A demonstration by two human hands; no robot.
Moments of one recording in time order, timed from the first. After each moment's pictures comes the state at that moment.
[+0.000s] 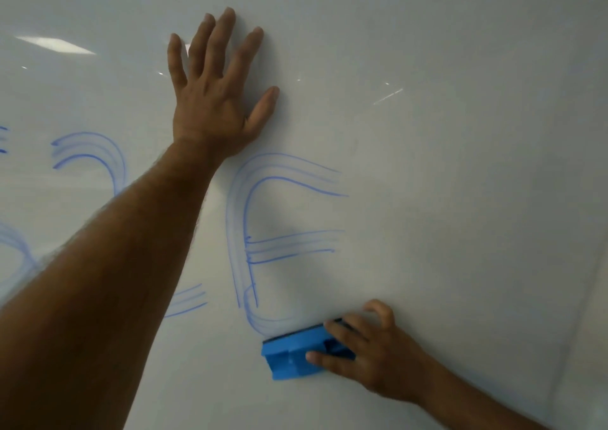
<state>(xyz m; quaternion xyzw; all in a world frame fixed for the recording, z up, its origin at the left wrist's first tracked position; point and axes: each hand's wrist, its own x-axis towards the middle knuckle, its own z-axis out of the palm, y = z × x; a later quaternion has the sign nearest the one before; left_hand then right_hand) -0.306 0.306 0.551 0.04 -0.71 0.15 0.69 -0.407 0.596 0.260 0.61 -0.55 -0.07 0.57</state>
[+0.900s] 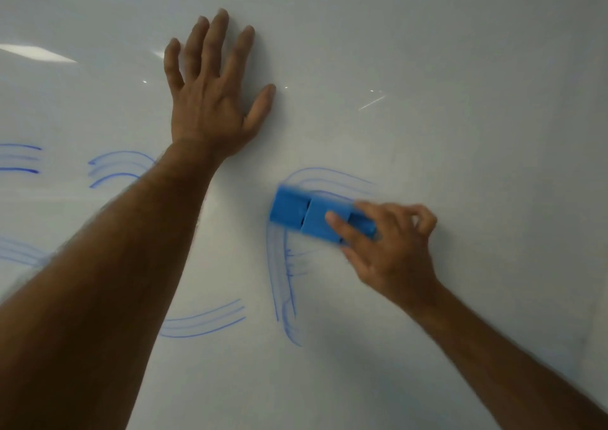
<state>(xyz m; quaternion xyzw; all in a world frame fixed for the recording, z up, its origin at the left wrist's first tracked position) -0.280 0.256 0.570 0.05 -0.72 0.13 0.68 -0.372 0.524 0.401 0.40 -0.56 0.08 0.72</state>
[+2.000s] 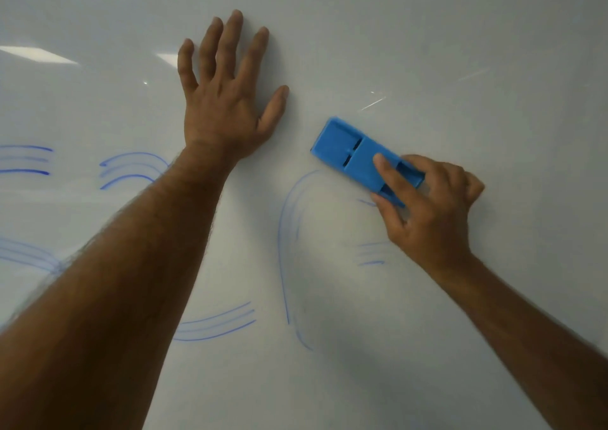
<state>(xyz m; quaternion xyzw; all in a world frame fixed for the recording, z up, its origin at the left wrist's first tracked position) -0.280 0.257 0.570 0.06 -0.72 0.13 0.68 -0.379 0.536 0.448 0.32 -0.60 0.16 0.72</state>
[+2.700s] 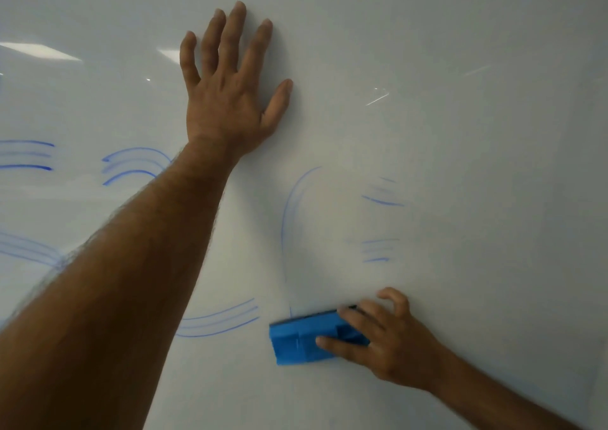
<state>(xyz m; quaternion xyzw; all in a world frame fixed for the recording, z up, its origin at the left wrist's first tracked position) -0.283 0.256 0.568 0.06 -0.71 0.14 0.69 -0.378 0.533 0.287 0.56 -0.56 -0.08 0.60</state>
